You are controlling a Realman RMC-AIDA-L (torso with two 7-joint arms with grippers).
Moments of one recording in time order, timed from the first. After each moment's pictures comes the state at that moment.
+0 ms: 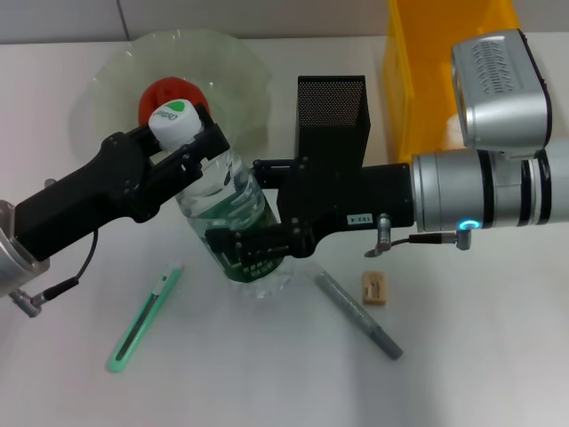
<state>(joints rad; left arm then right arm) -0.40 -2.07 0.87 0.36 1.39 1.77 -1.21 0.54 2.09 -1.54 -0.80 -1.40 -1.29 1.49</state>
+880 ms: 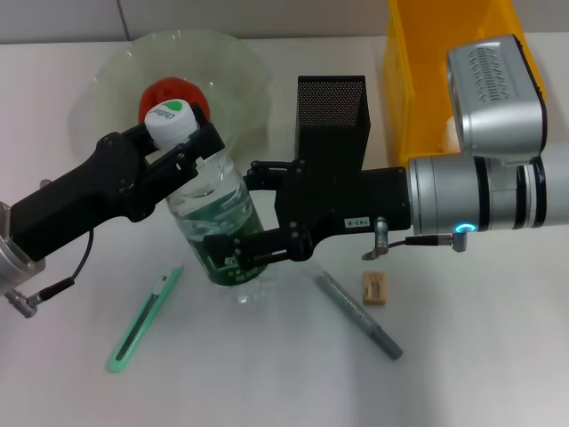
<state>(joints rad) -0.39 -2.07 0.86 0.36 1.39 1.77 -1.21 0.56 2.09 -1.55 -0.75 -1.38 -1.29 1.44</state>
